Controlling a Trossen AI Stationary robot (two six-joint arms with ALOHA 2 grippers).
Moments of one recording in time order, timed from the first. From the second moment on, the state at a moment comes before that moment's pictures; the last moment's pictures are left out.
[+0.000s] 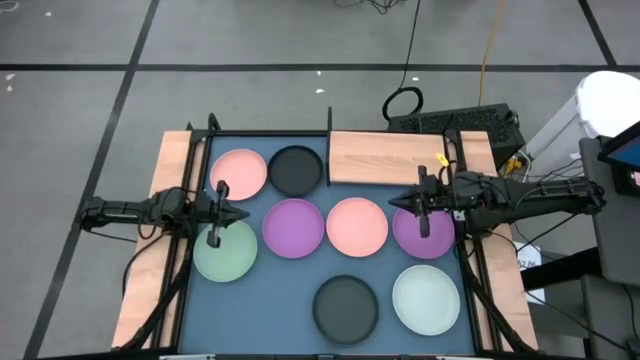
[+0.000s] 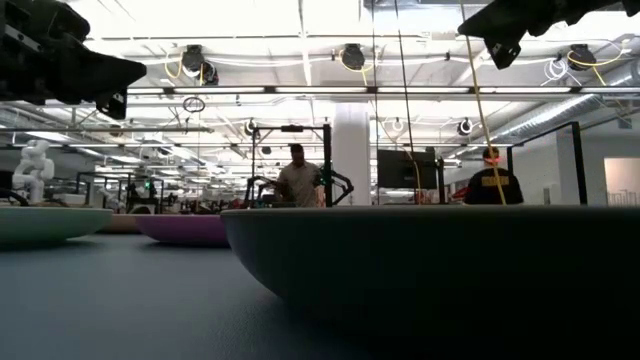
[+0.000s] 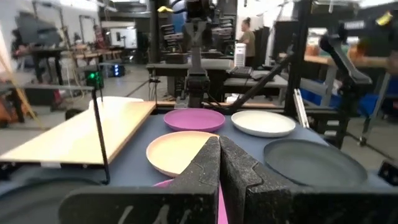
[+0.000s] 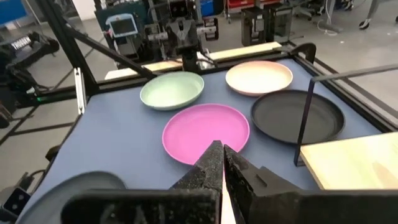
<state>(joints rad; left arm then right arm) -0.05 0.01 0.01 0.06 0.00 -0.03 0.05 0.64 0.58 -0.23 0.11 0.20</state>
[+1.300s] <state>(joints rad) -0.08 0.86 0.62 -0.11 -0.06 -0.09 0.06 0.70 0.40 -0.21 0.05 0.25</state>
